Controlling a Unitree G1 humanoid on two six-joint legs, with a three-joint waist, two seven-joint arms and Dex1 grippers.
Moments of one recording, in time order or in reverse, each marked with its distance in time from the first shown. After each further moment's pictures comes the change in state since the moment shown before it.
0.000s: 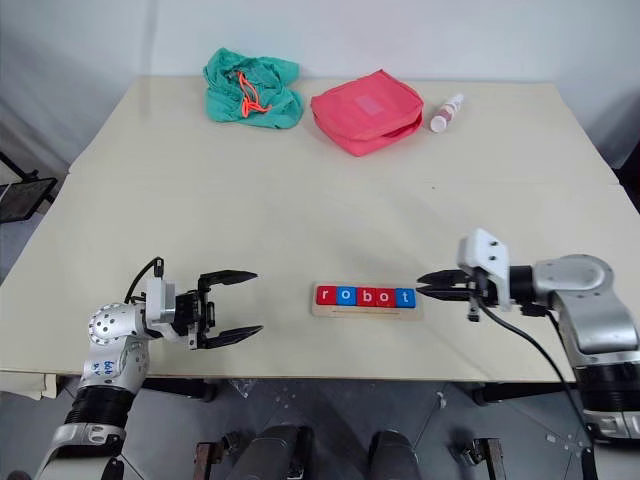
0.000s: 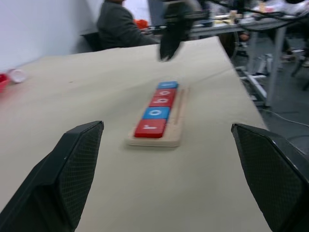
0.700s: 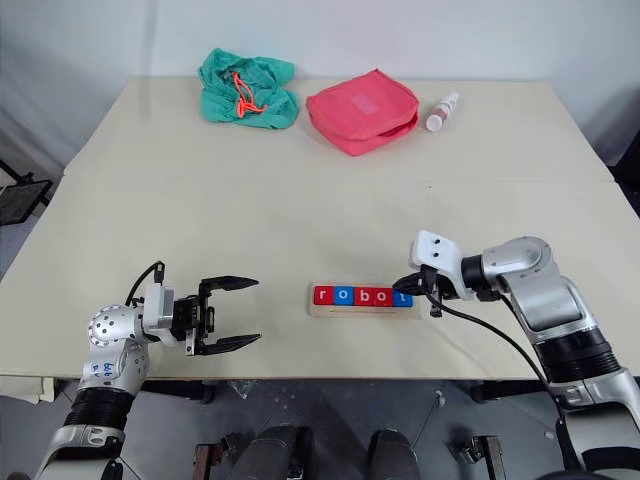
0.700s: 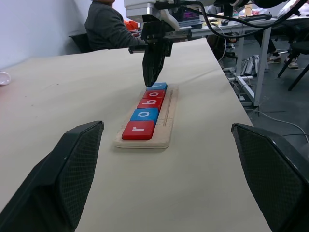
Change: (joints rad) left arm 0.010 0.000 -0.006 -0.003 -0.020 -0.021 -0.086; right arm -0.202 0.048 0.294 -0.039 -0.200 0.185 -0.113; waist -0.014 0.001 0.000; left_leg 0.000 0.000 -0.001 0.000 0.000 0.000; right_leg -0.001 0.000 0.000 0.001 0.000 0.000
